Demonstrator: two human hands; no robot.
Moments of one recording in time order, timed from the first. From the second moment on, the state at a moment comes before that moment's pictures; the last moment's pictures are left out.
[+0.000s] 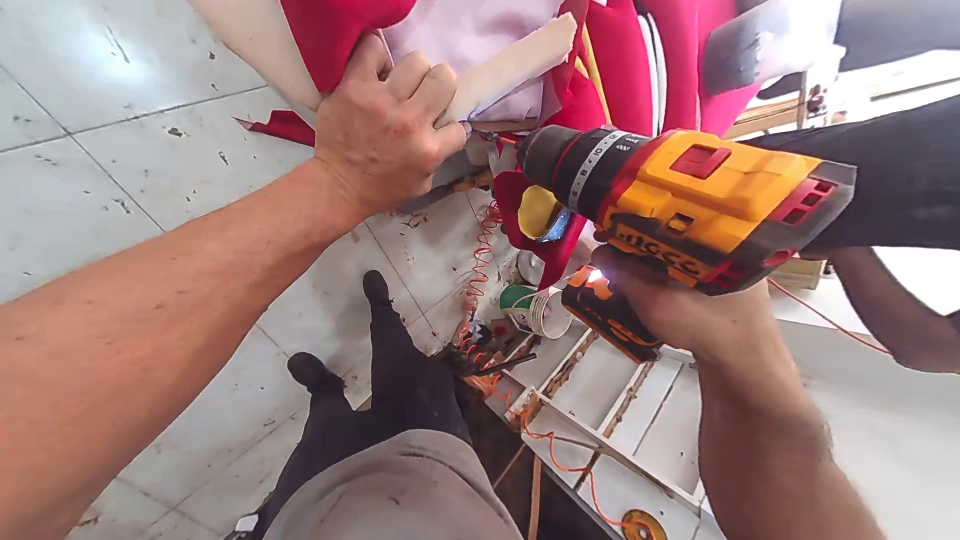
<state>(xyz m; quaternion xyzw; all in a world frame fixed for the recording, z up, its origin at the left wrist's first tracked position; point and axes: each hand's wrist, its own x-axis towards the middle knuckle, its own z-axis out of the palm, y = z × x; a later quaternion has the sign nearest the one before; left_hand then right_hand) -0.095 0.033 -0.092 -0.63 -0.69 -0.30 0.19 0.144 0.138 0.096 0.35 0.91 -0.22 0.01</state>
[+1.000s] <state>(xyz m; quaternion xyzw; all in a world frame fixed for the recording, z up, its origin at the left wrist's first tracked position) -0.096 0.033 -0.094 -0.64 -0.68 -0.30 0.19 0.134 0.128 0.085 0.36 0.92 -0.17 0.00</state>
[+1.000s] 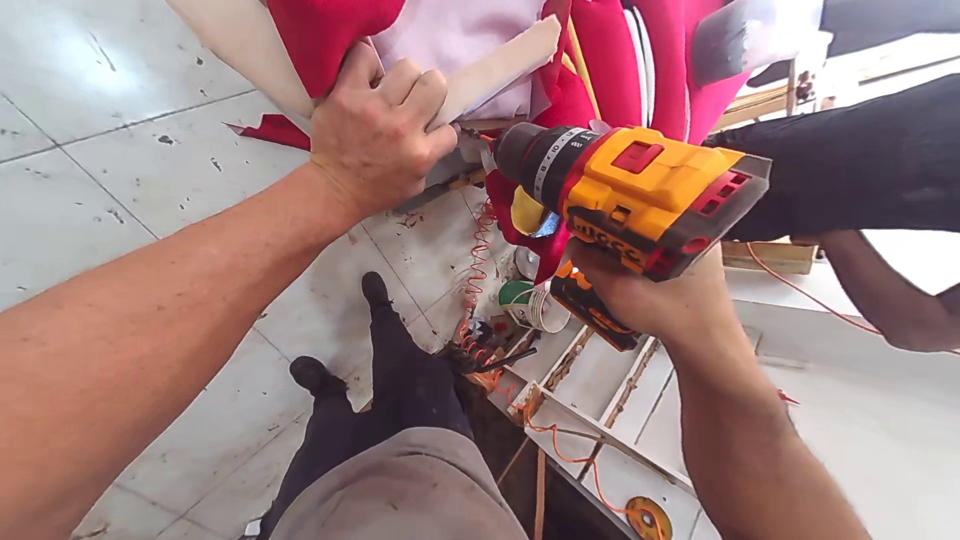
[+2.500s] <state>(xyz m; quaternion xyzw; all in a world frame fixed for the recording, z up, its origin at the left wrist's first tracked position) -0.097 0.032 -0.099 -0.64 -0.68 -0.31 0.19 0.115 0.137 0.082 0.36 0.92 -0.17 0.04</state>
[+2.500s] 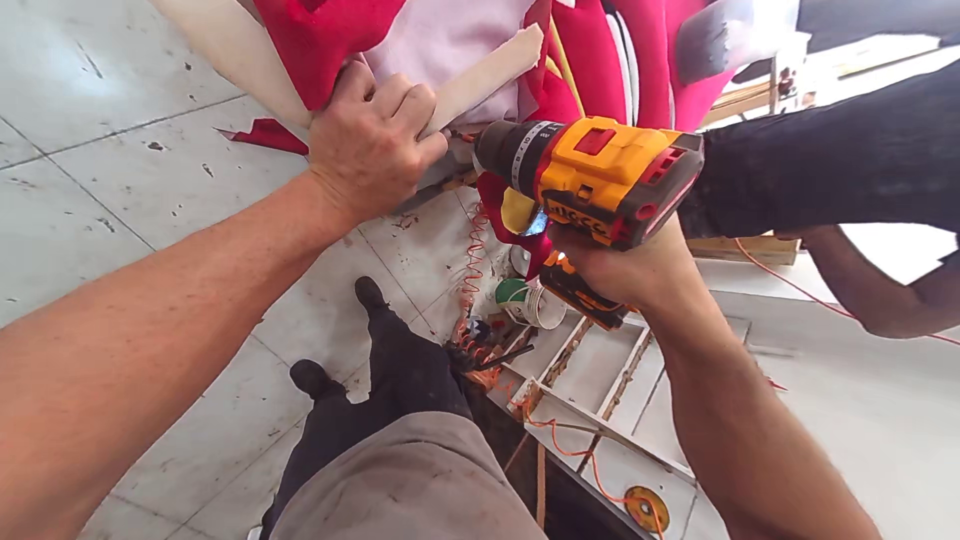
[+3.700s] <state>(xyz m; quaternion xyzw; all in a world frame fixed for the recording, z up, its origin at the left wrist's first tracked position) -0.112 0.039 -0.099 -0.64 -0.68 -0.31 0.17 0.096 0.153 0.077 0.37 0.91 -0.17 0.06</state>
